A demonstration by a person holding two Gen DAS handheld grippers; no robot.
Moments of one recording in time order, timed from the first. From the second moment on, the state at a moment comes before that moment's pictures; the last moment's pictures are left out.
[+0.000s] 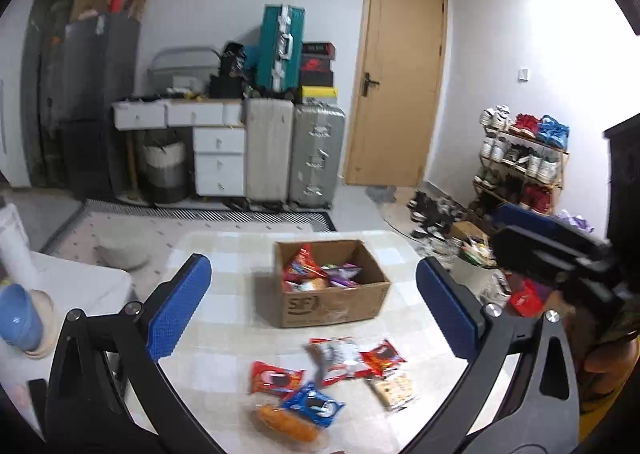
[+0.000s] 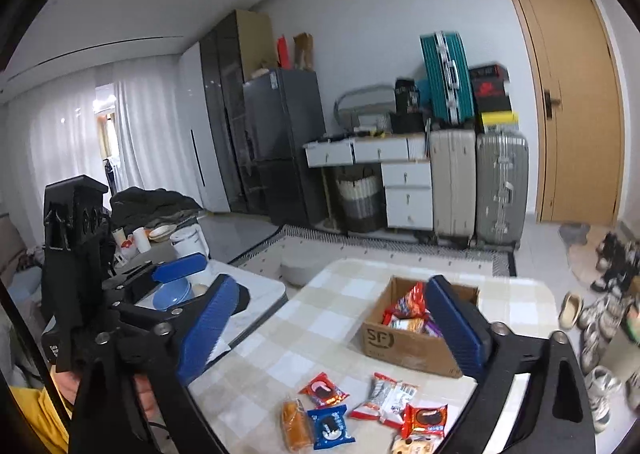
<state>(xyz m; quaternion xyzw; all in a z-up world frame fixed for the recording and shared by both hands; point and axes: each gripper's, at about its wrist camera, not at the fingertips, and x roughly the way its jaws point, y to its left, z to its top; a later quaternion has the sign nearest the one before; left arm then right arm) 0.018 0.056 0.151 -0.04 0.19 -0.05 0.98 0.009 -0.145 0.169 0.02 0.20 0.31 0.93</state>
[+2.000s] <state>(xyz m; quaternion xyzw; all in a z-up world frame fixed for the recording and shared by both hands) 0.050 0.096 -0.131 -0.21 0.48 -0.14 0.84 0.002 -0.148 -0.034 0.12 0.32 0.36 0.87</state>
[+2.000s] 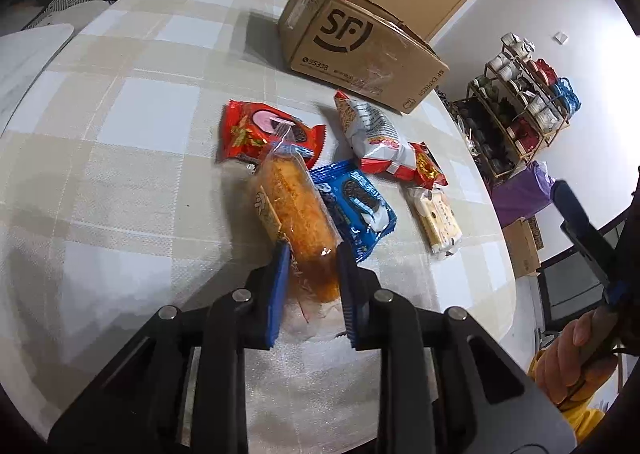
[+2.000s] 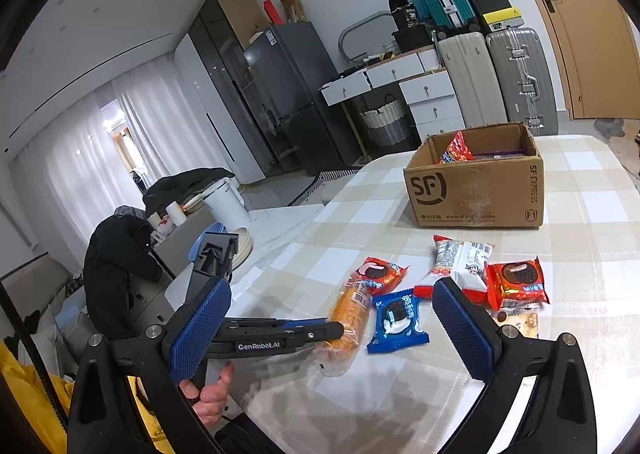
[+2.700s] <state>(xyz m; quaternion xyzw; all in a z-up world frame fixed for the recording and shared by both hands) 0.086 0.080 -0.149 -0.19 0.51 -0.10 0.83 0.007 -0.163 -0.053 0.14 0.34 0.35 0.86</state>
